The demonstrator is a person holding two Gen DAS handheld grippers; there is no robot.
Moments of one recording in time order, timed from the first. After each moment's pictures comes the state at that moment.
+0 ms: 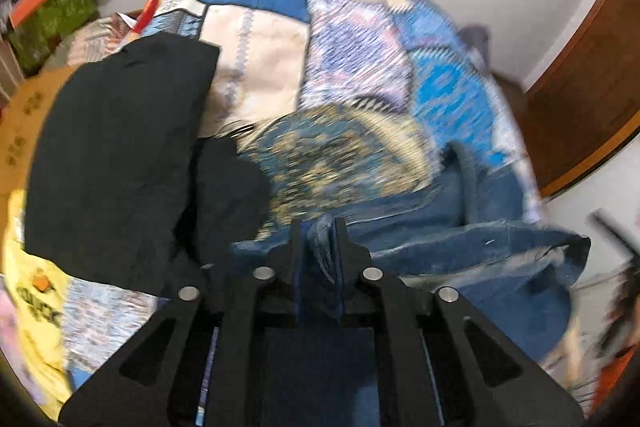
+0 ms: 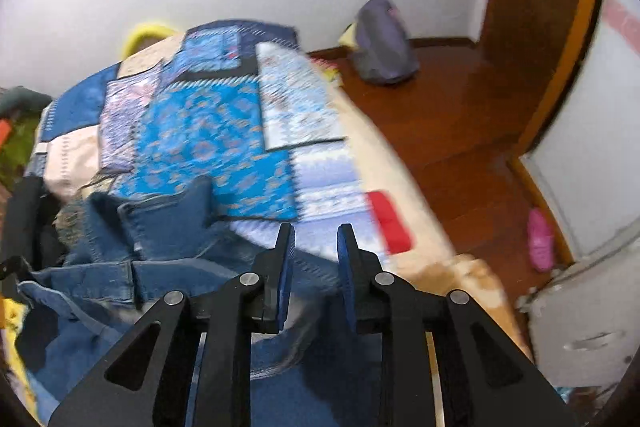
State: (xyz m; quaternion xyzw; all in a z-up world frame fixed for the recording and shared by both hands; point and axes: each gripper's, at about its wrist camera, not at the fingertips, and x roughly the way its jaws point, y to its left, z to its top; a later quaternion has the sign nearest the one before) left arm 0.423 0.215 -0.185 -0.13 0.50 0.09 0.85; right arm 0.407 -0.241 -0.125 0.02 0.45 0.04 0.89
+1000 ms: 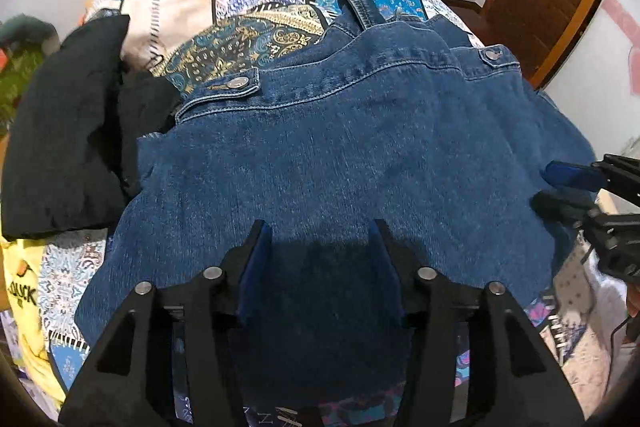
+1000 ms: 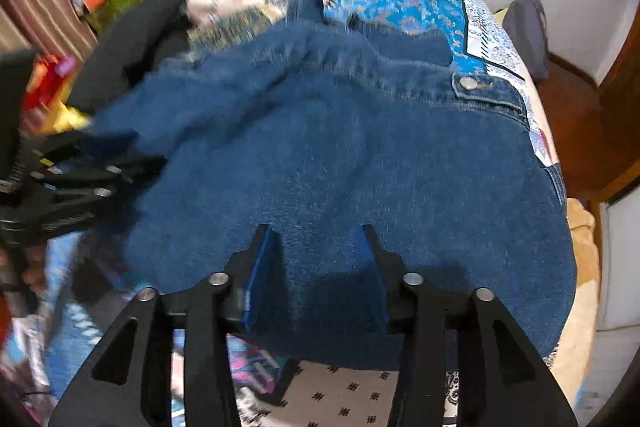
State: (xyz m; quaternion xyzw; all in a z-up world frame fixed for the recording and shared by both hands) left arm 0.342 0.104 -0.234 -0.02 0.52 0.00 0.85; right arm 0.289 -0.117 -0.195 -0.12 0.52 0.25 0.81
